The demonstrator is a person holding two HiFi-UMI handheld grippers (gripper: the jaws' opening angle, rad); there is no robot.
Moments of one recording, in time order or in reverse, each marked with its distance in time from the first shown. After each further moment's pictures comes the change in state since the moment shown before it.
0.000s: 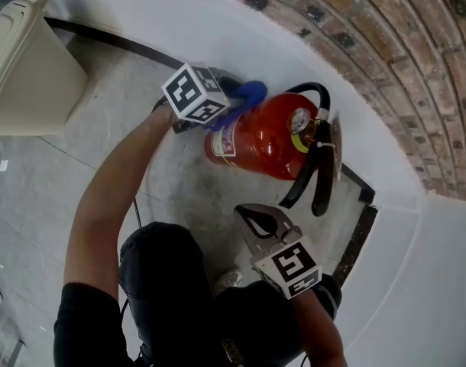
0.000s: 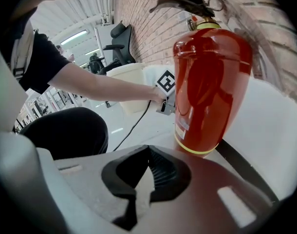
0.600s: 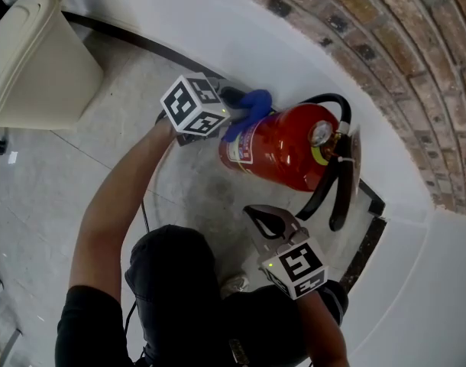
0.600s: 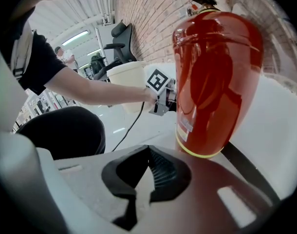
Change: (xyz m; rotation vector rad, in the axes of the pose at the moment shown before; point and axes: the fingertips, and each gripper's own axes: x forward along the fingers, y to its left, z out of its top) left arm -0.029 -0.005 -0.013 -0.062 -0.062 0.014; right arm 0.017 -0.005 -0.002 -0.002 0.016 0.027
